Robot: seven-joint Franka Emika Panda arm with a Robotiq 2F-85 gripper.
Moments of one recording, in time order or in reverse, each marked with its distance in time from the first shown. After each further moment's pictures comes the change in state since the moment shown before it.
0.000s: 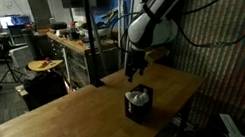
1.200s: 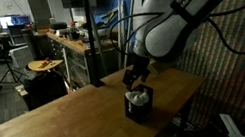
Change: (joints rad) arm 0.082 -0.271 0.078 -0.304 -0.098 0.137 0.347
